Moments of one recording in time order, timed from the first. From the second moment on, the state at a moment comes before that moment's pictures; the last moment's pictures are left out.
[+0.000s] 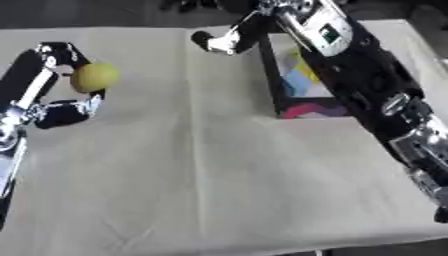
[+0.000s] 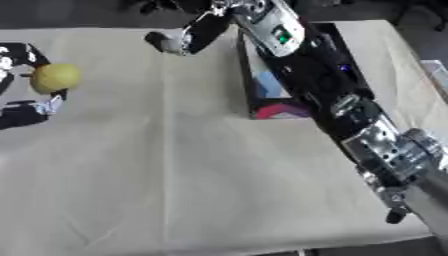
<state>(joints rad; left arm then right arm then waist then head) -0.82 0.17 -0.18 -1.25 -0.72 -0.31 -0.03 -1.00 -0.52 0.31 -1.28 -0.05 -0.40 0.72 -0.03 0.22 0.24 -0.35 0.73</state>
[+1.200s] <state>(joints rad) -0.83 0.06 -0.21 -1.28 -0.67 -0.43 0.01 -1.06 -0.37 0.36 -1.08 0.22 -0.63 0.55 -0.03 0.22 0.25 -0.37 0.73</state>
